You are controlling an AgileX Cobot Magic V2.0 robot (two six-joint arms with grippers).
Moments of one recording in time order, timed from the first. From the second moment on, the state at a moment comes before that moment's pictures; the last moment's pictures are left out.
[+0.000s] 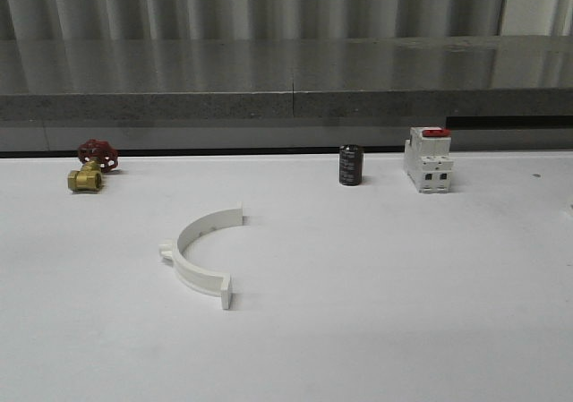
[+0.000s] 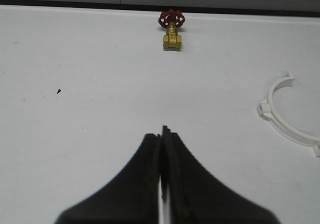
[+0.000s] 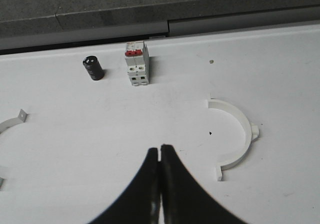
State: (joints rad) left arm 0.01 0.45 -0.49 -0.12 0.66 0.08; right arm 0.04 0.62 -0.72 0.07 0.70 0.11
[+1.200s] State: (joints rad) left arm 0.01 0.45 -0.49 -0.12 0.66 0.09; right arm -0.16 1.54 -1.14 0.07 0.81 -0.10
